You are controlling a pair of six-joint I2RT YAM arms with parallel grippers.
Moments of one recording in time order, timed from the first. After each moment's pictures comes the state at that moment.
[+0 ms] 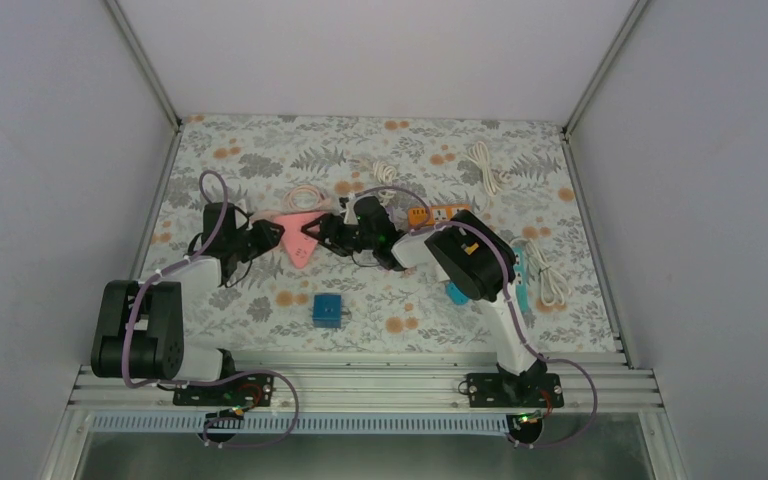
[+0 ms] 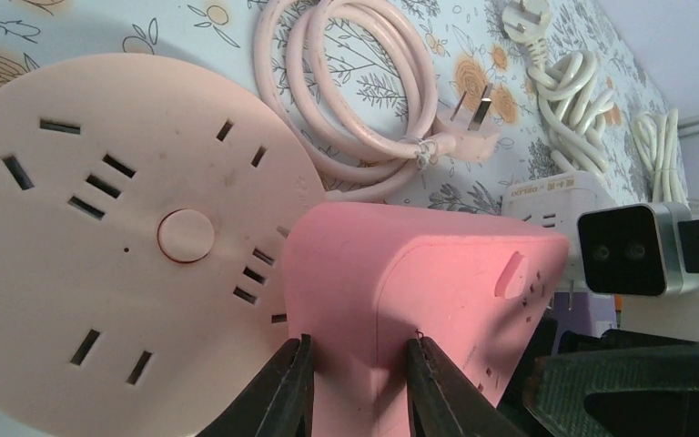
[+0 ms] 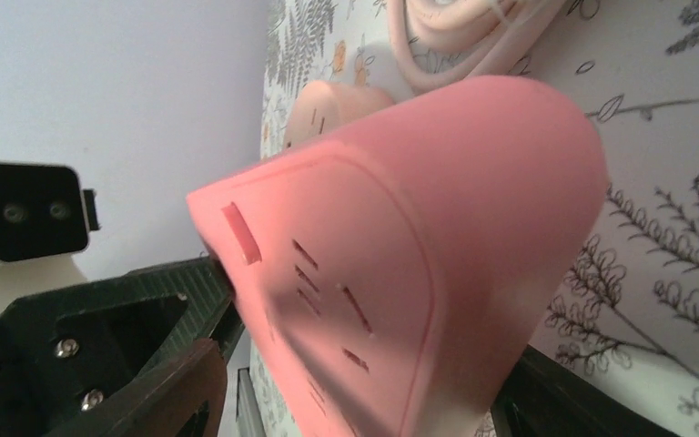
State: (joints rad) left arm -0.02 1.40 0.52 0.15 0.44 -0.60; right arm 0.77 2.23 1.21 0.62 -0.51 1.14
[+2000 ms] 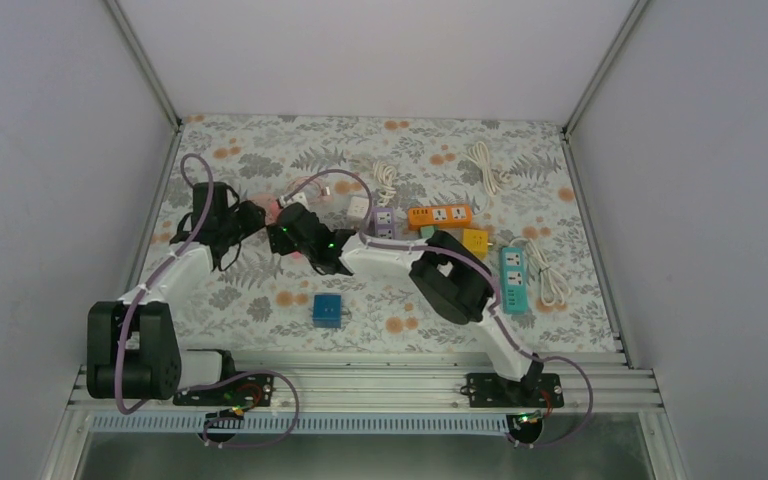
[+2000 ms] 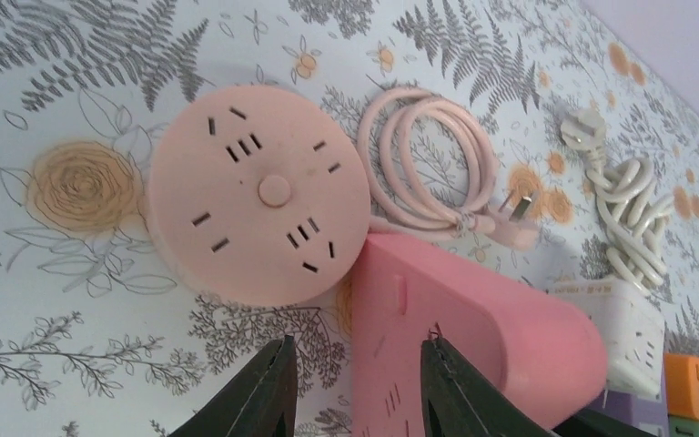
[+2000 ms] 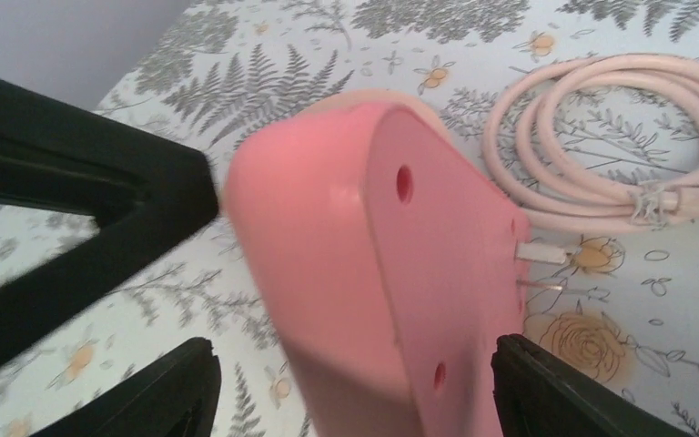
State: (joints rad) left arm -0.01 1.30 0.70 -0.15 0.22 -0.58; right arm 1.05 2.24 1.61 0.05 0.23 0.51
